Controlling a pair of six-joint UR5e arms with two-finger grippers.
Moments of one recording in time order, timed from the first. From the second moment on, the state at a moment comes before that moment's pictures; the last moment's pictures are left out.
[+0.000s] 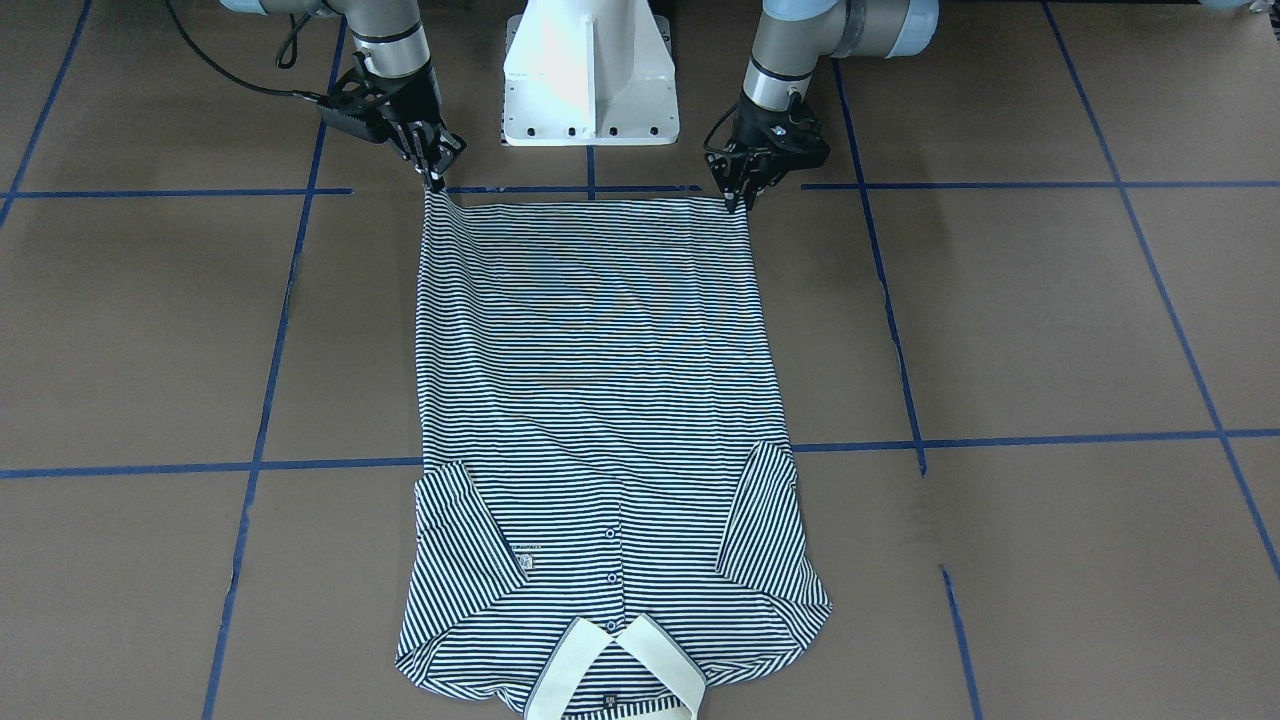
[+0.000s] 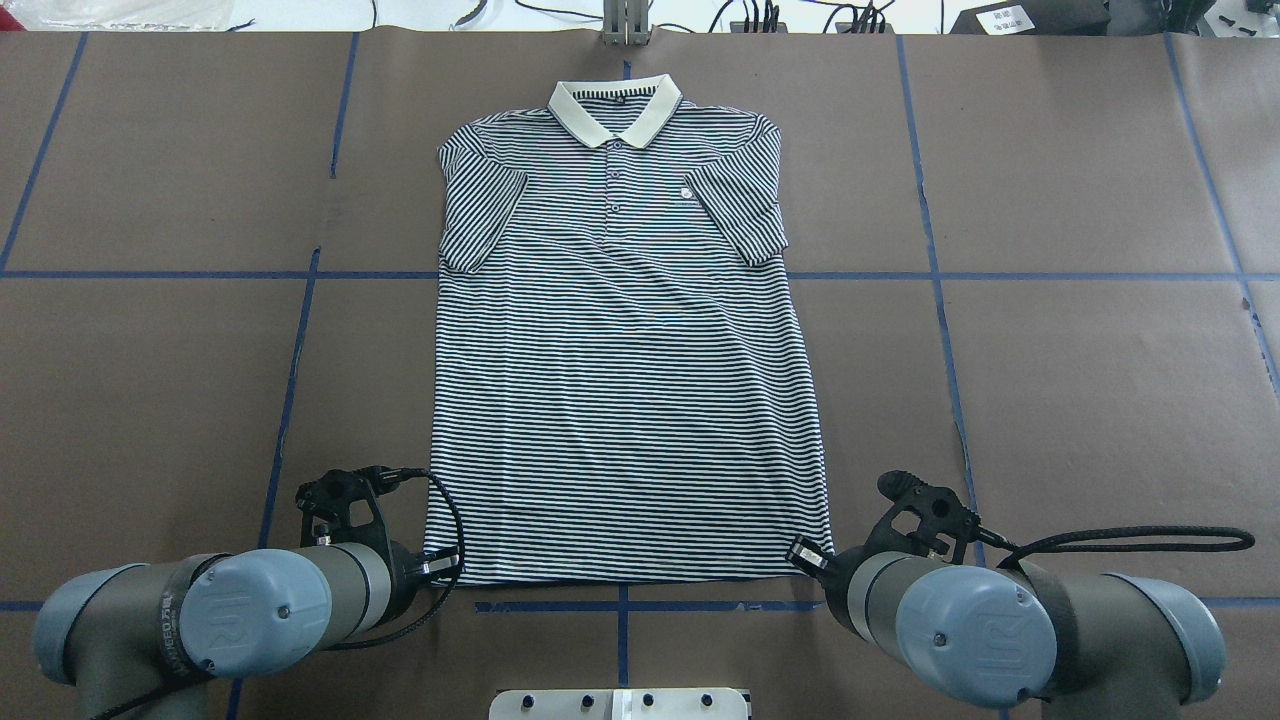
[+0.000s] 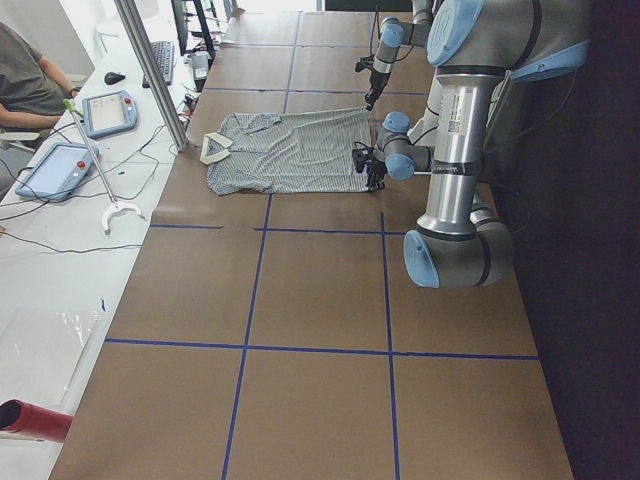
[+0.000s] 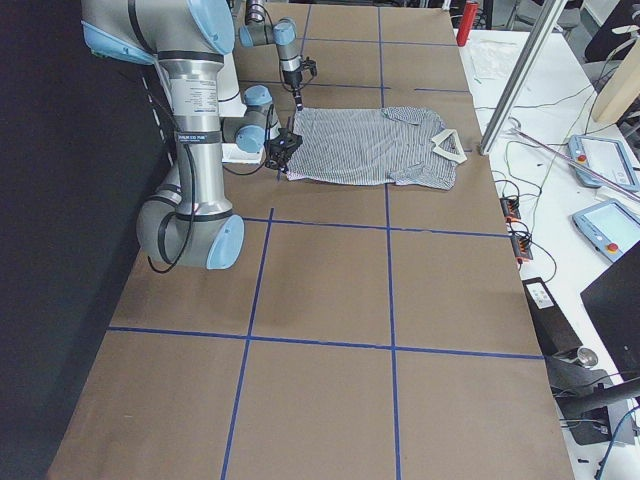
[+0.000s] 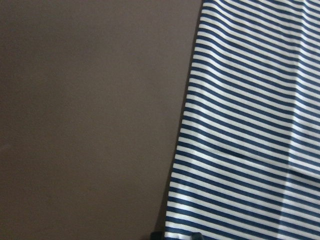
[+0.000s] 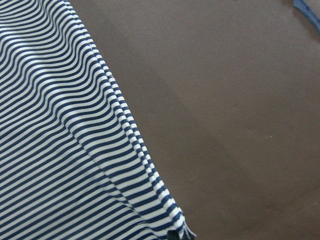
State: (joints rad) left arm -0.17 -1.75 -1.99 -1.86 -1.52 -1.69; right arm 0.13 -1.43 2.13 -1.46 1.48 2.04
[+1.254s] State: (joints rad) left arm -0.16 -1.73 -2.02 -1.86 -1.53 -1.69; right arm 0.13 -1.43 2.13 -1.46 1.48 2.04
